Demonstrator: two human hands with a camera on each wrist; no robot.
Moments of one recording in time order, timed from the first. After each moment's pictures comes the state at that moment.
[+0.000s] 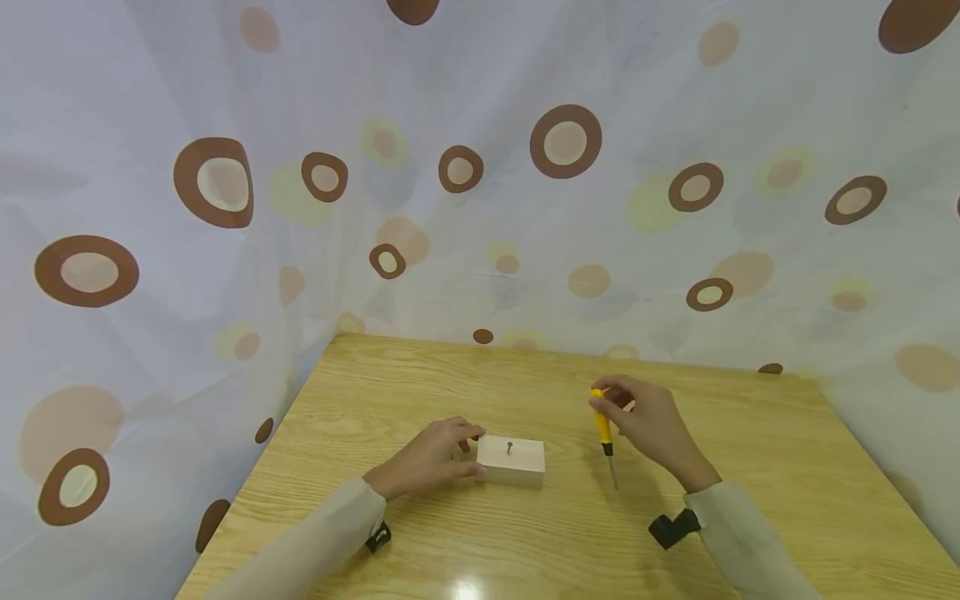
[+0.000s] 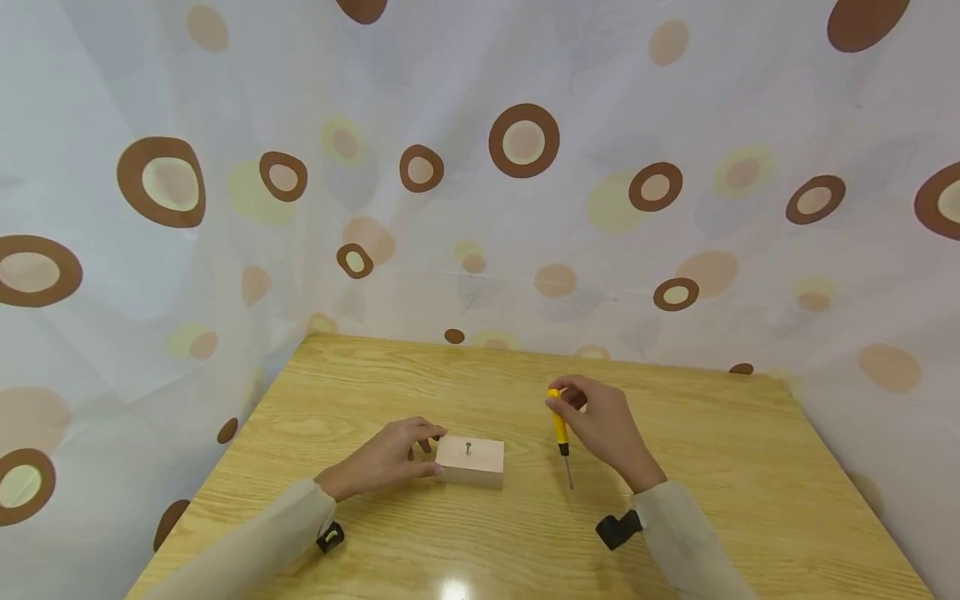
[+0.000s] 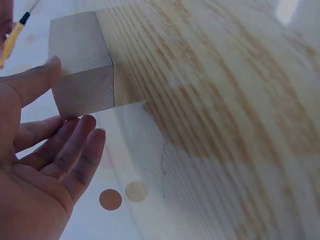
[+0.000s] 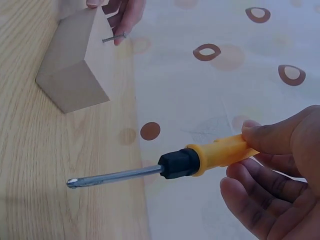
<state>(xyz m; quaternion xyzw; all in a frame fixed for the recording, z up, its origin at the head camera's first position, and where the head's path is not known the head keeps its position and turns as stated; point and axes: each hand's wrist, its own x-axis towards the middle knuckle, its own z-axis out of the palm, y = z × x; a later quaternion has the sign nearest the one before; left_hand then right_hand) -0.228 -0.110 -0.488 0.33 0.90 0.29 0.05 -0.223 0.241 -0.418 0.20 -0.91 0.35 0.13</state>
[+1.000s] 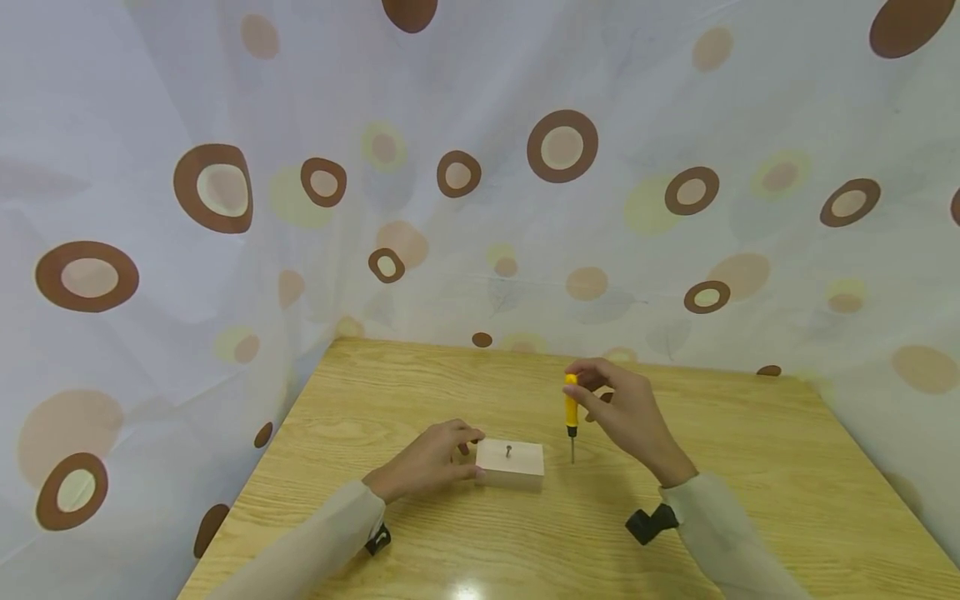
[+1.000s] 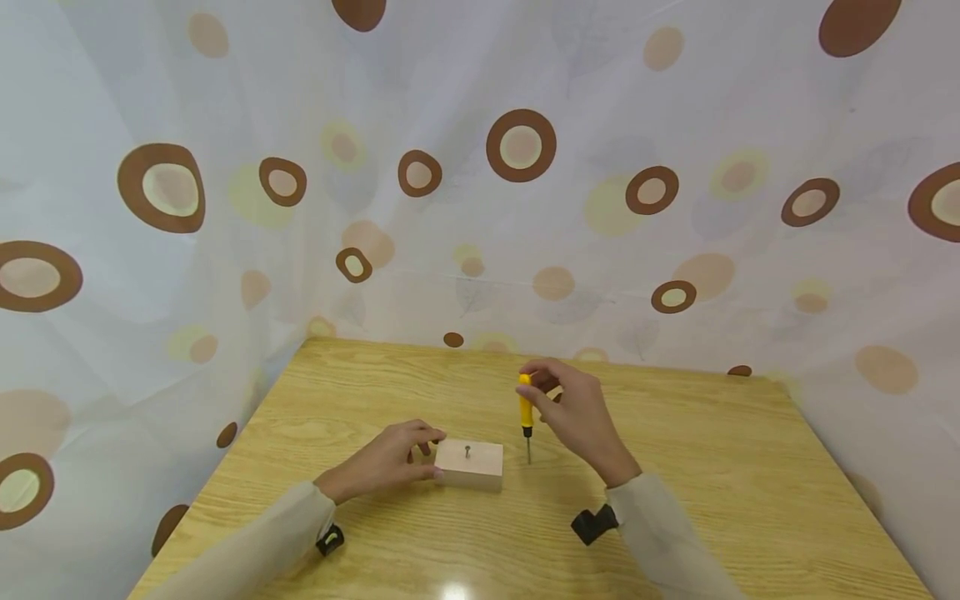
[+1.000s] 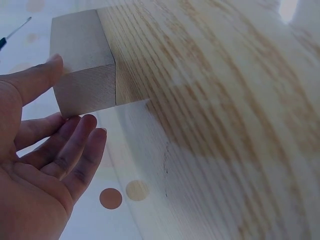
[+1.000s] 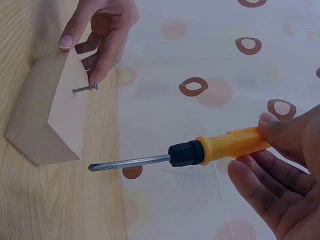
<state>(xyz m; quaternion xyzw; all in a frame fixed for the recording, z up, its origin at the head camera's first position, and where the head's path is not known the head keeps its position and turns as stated) -0.227 -0.108 -0.484 0.32 0.90 0.29 0.06 -0.221 0.204 -0.394 0.24 -0.85 0.43 0.17</state>
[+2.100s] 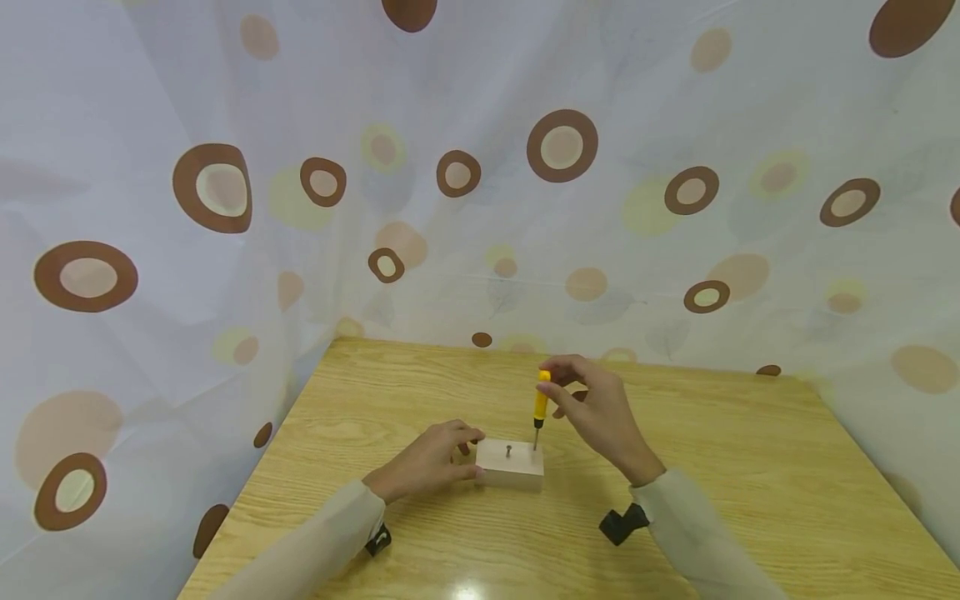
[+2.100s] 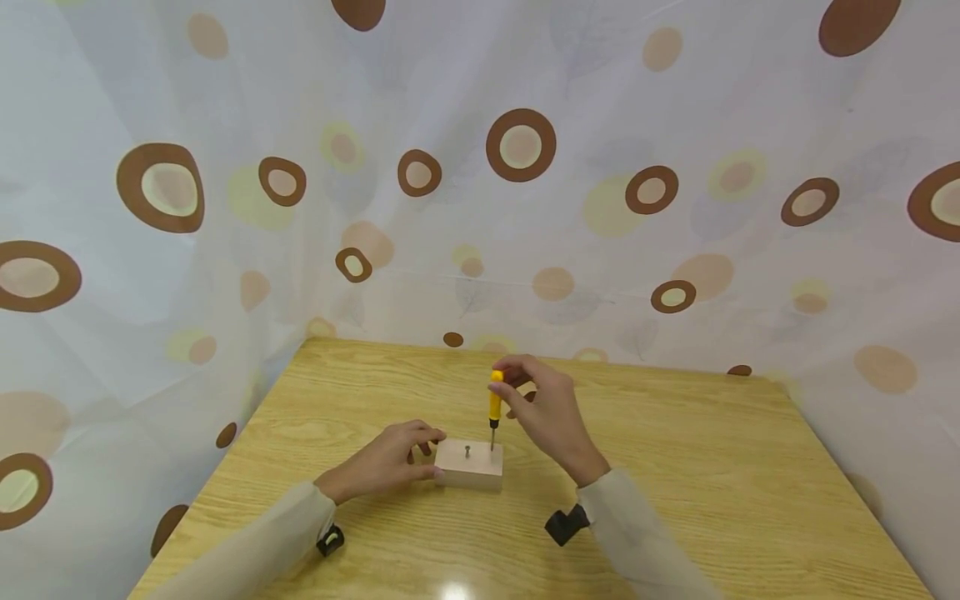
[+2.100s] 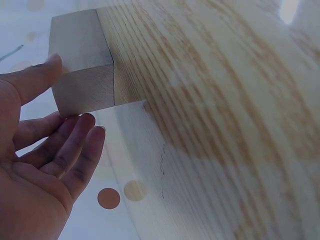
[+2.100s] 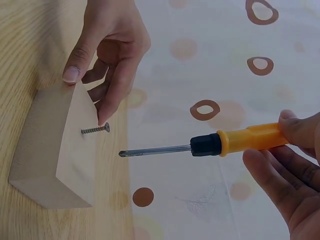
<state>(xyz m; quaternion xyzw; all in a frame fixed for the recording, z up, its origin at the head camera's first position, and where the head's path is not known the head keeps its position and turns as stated) -0.227 -0.109 -0.485 0.33 0.89 0.29 0.06 -0.221 0.169 -0.397 0.27 -0.81 0.50 0.17</state>
